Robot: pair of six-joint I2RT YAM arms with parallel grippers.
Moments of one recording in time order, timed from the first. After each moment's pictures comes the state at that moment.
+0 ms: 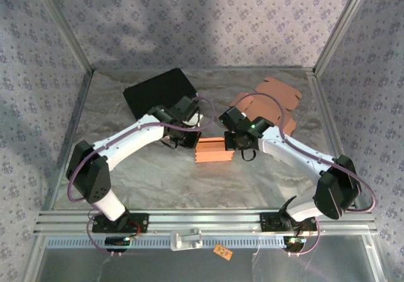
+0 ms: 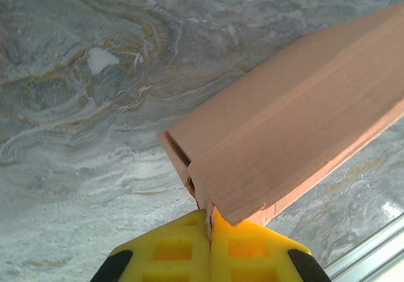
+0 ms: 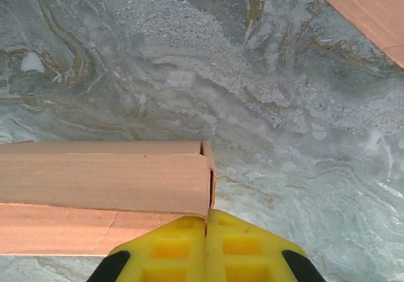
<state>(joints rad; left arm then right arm) -0.76 1.62 1.34 -0.92 0.15 -0.37 0.74 1.43 1.14 -0.88 0.21 0.61</state>
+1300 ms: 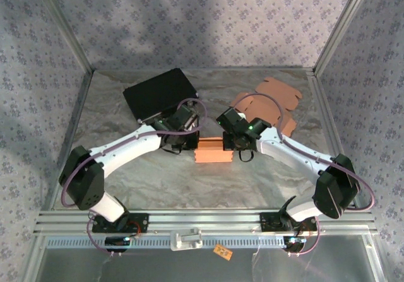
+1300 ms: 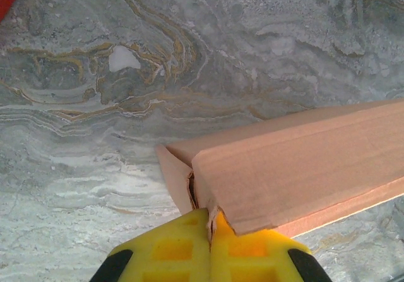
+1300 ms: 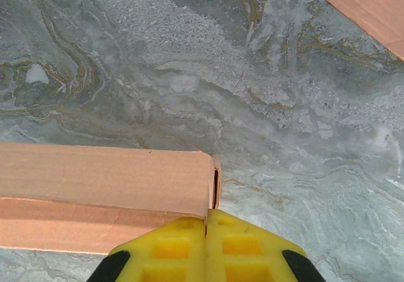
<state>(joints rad) -0.80 1.54 1.15 -0.68 0.05 -0.69 0.76 1.44 1.13 -0.86 0.24 0.67</state>
